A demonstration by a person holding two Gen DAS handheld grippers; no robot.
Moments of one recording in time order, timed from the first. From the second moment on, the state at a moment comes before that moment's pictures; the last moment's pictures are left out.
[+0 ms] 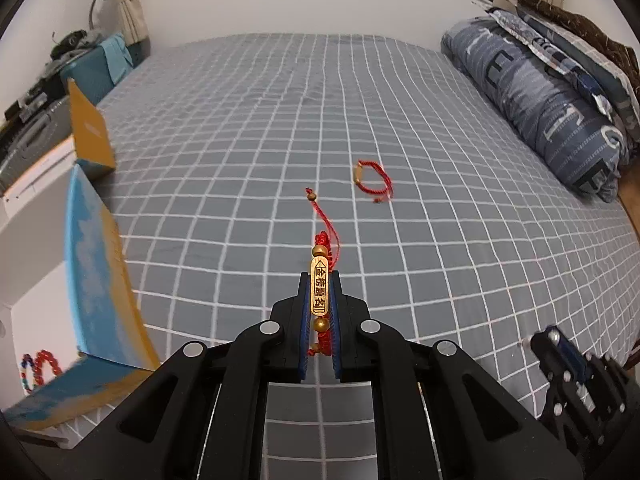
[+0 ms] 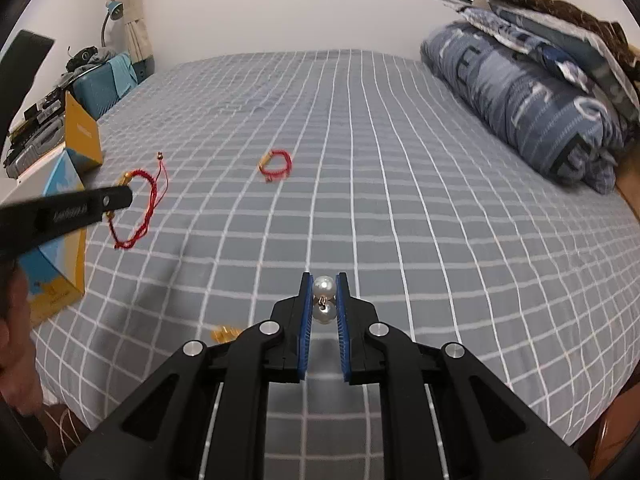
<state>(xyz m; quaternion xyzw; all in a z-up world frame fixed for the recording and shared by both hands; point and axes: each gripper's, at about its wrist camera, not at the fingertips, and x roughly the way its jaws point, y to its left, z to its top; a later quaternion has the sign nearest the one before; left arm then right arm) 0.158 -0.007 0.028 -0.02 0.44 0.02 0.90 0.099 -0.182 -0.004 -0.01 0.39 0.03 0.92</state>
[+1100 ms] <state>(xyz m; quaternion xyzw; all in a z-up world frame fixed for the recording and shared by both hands) 0.041 0.264 0.111 -0.12 0.38 0.21 0.89 0.115 0.124 0.087 -0.10 0.34 0.23 0.91</state>
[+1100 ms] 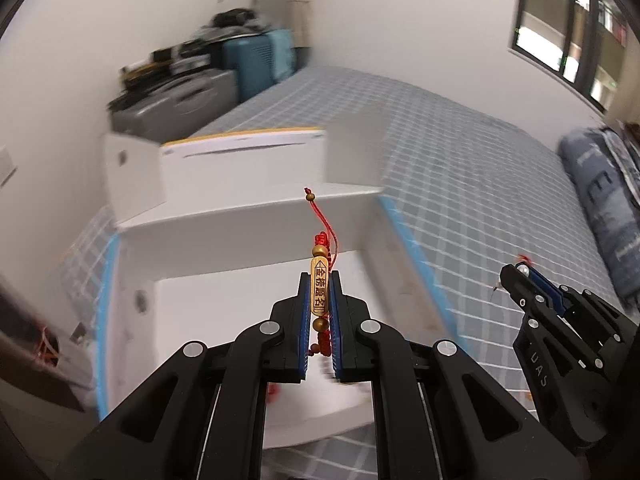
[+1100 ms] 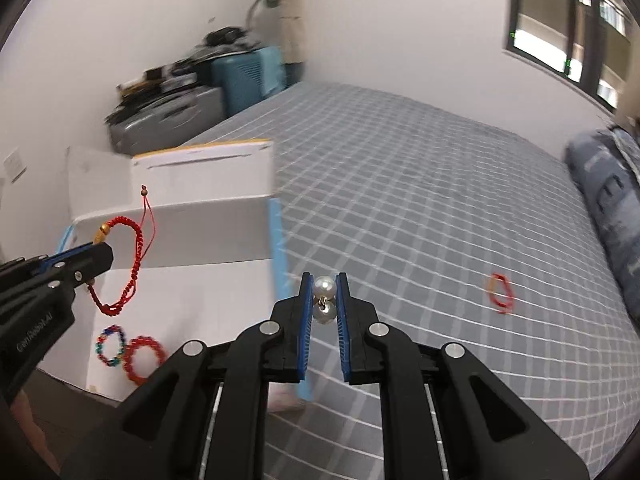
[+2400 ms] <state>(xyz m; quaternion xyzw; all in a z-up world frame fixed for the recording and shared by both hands) 0.013 0.372 0.016 -0.18 0.48 0.26 0.82 0.108 0.247 0.010 -0.15 0.45 0.29 0.83</state>
